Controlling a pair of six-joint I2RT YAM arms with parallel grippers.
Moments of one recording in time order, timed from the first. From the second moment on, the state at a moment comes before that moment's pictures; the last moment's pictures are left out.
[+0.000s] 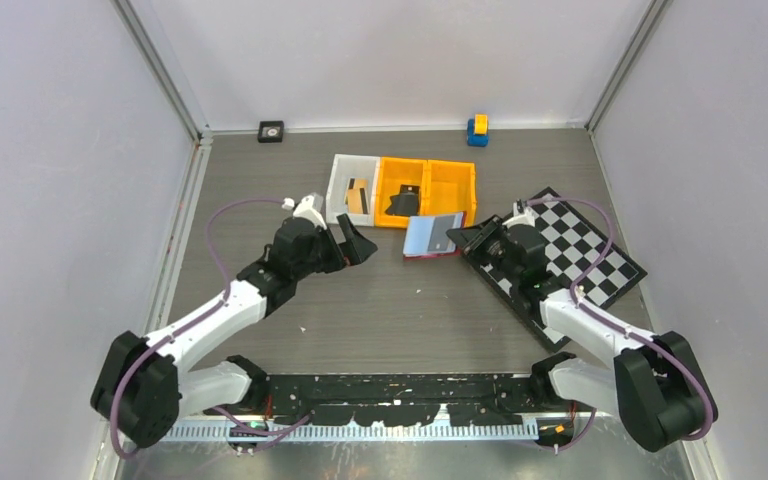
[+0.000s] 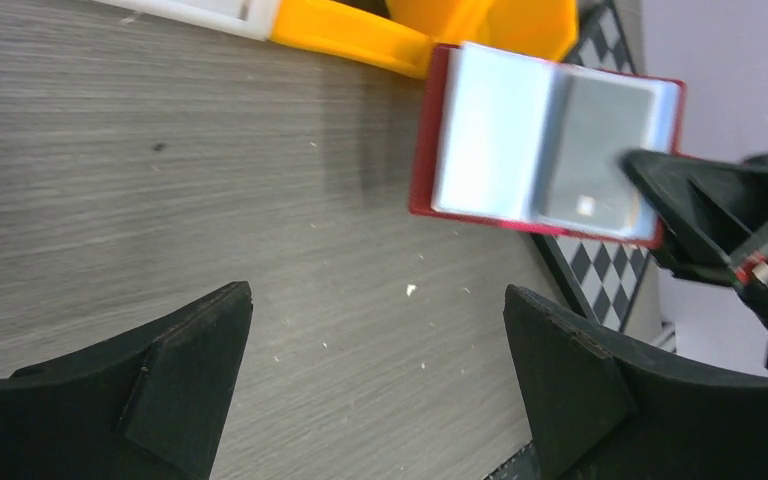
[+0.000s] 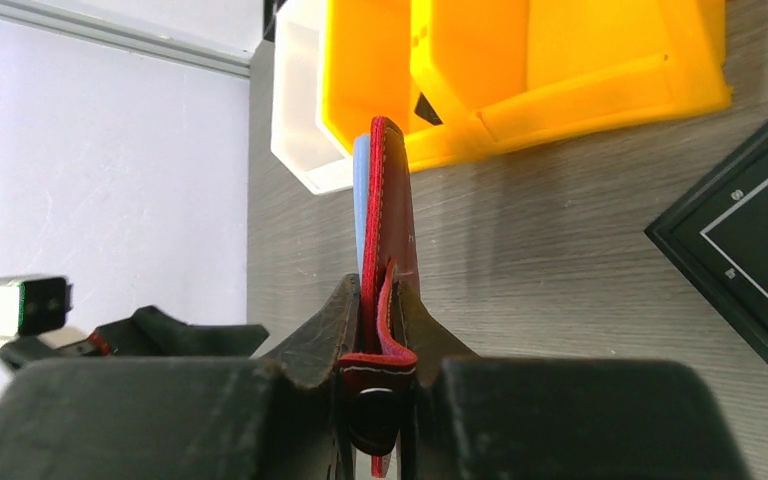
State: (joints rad) left arm -0.53 1.17 0.68 -0.01 0.07 -0.77; right arm 0.36 1.12 0.44 0.39 -0.12 1.04
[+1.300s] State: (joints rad) left arm -0.56 1.25 0.53 0.48 0.32 -0.79; right arm 0.48 1.00 0.35 0.64 -0.25 0.93
